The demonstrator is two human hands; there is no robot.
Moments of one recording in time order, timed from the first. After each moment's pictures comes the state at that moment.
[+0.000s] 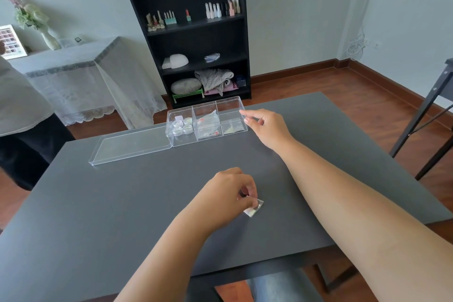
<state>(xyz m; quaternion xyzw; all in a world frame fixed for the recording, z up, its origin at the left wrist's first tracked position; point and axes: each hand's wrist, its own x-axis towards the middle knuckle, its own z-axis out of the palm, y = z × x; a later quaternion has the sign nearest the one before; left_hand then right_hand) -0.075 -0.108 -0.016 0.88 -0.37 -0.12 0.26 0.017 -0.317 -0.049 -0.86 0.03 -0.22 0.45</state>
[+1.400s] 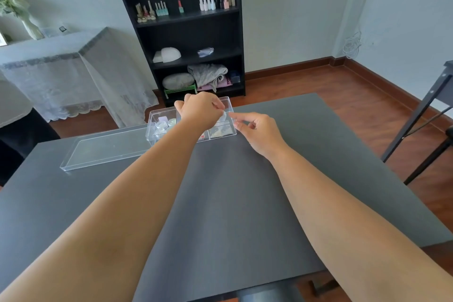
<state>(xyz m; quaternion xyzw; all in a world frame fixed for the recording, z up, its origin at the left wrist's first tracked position) 0.109 -0.184 0.011 0.97 -0.15 0.06 0.19 0.017 -0.322 -0.049 -0.84 0.03 -0.20 0.50</state>
